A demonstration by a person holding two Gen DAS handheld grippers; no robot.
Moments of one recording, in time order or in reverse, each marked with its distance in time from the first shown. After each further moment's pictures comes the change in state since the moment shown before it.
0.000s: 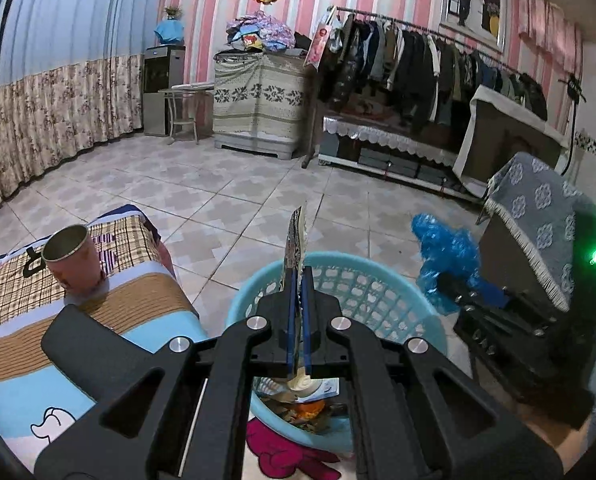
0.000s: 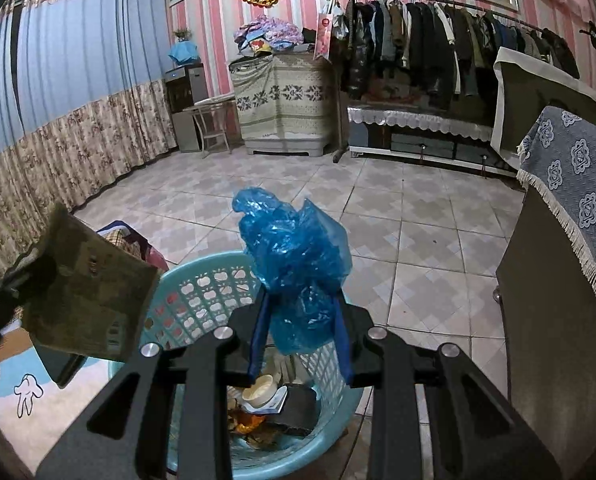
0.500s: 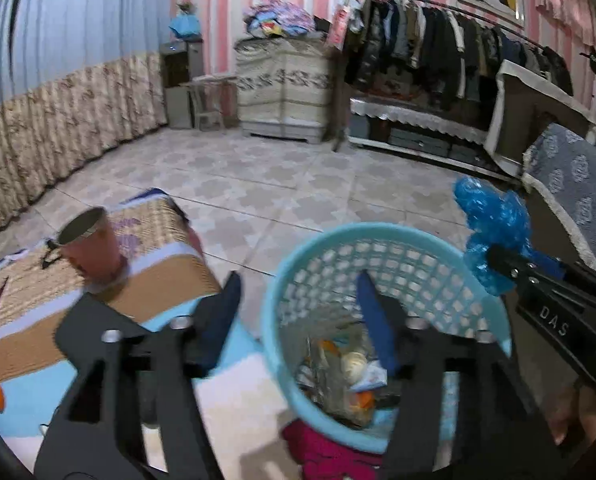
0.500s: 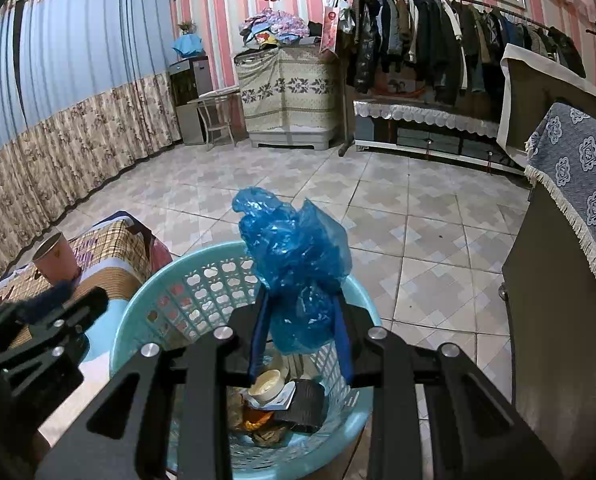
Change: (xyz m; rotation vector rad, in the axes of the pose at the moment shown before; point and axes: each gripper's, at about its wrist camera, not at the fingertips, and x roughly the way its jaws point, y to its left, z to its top) left arm 0.026 0.019 -0.015 0.033 0.034 0.145; right arm 0.009 0.007 -0.007 -0.016 0.023 0.016
